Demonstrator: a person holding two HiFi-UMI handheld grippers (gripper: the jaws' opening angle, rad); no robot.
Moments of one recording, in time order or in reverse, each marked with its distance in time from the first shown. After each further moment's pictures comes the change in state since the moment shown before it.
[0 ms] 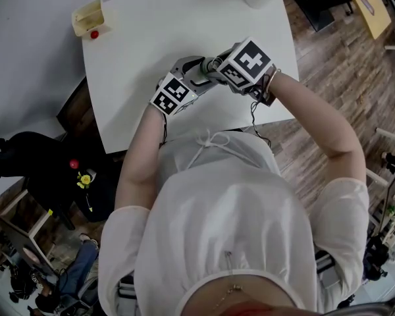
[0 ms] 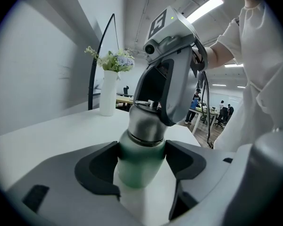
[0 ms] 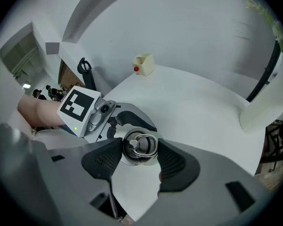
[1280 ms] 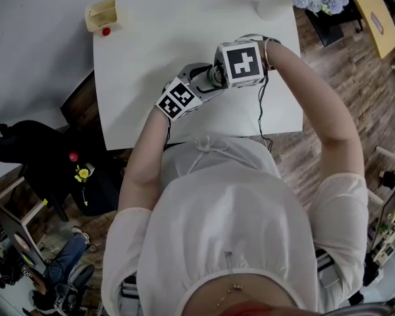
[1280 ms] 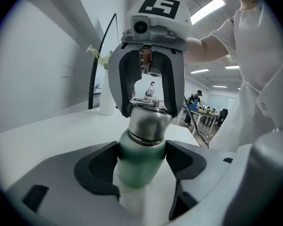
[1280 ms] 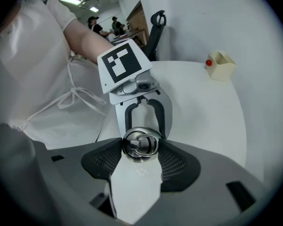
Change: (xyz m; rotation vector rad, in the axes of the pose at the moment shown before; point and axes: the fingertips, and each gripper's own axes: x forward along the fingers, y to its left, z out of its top) left arm 0.000 0.002 -0.005 -0.017 -0.010 -0.006; right arm 0.006 0.011 0.001 -0.926 0.375 0.207
